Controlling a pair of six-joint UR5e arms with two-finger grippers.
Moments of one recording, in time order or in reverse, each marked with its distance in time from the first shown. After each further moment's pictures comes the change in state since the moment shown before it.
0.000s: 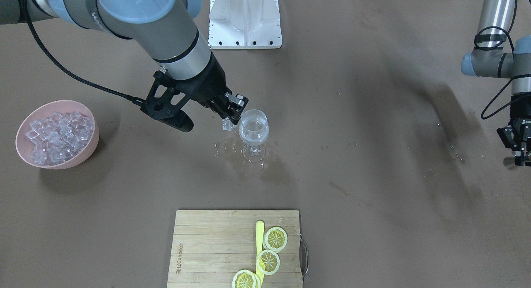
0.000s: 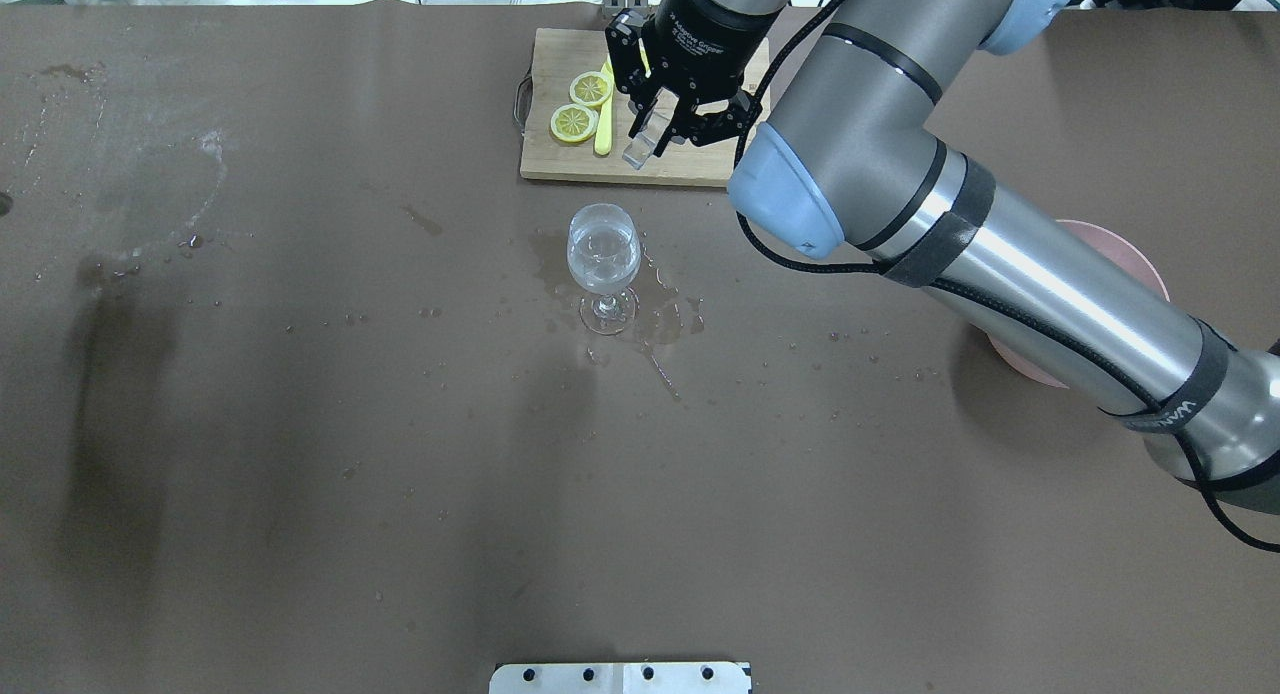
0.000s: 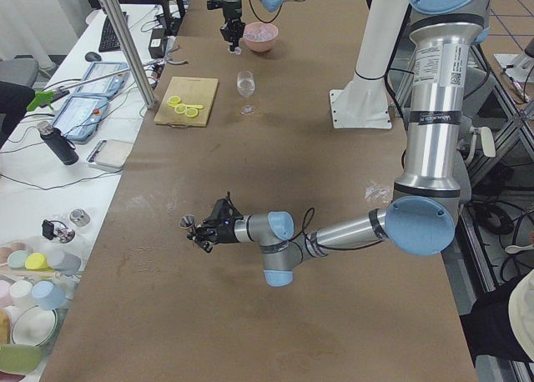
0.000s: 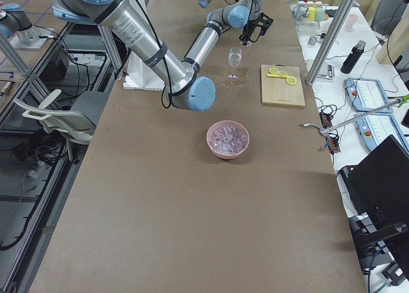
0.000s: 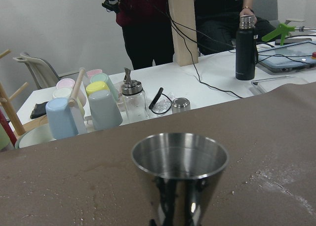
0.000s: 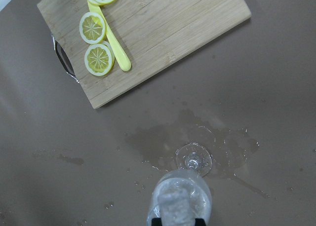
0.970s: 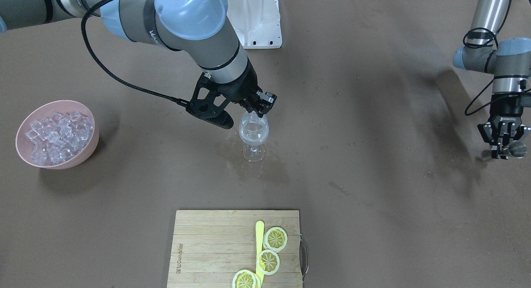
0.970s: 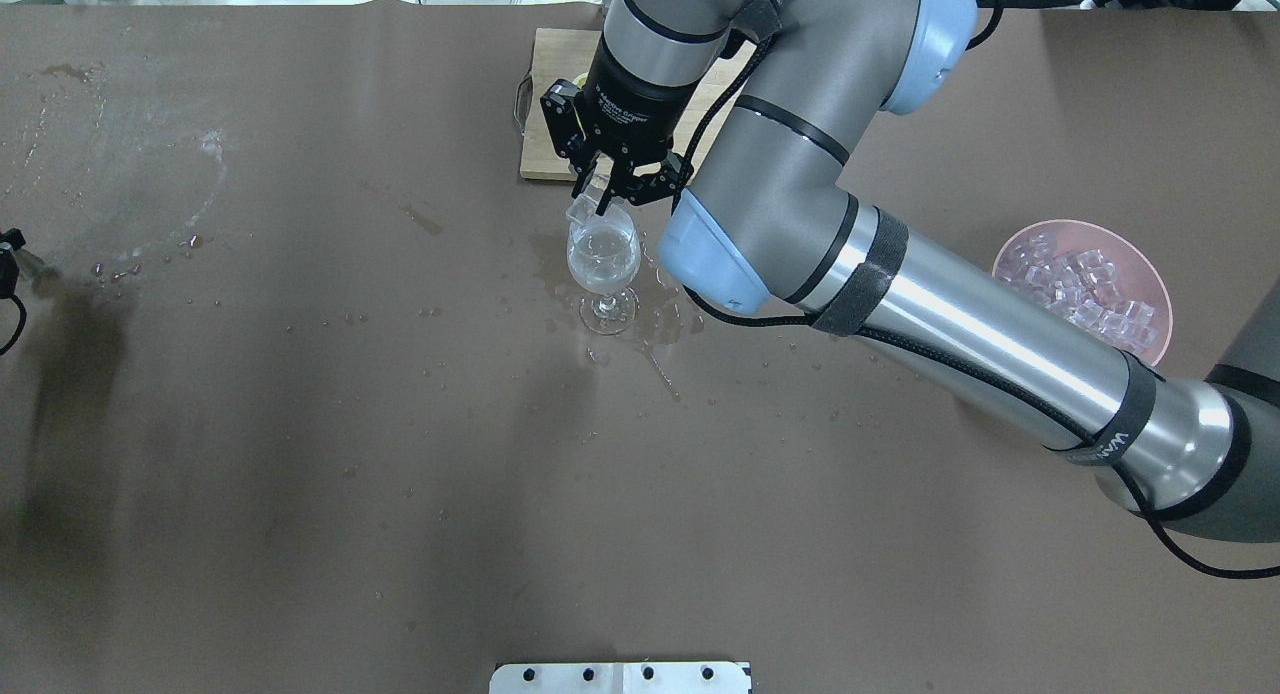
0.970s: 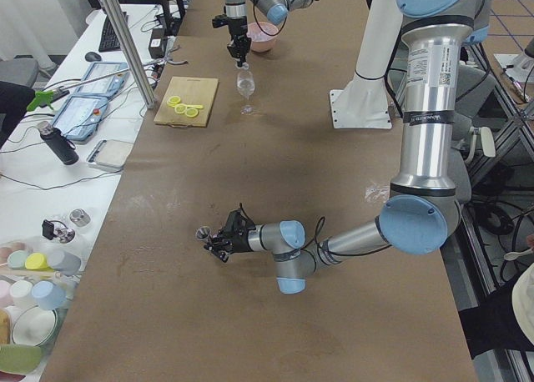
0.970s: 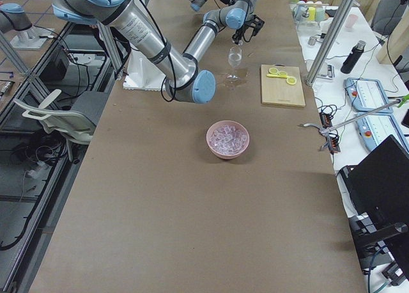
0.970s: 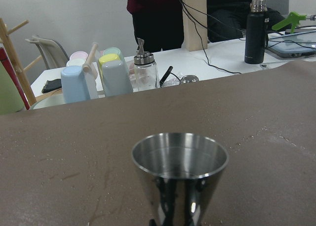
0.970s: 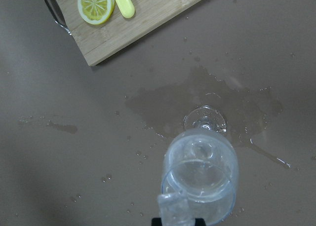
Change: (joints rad) left arm 0.143 0.019 0.076 -0.034 0.068 -0.096; right arm -0.089 0.026 -0.058 0.053 -0.007 0.039
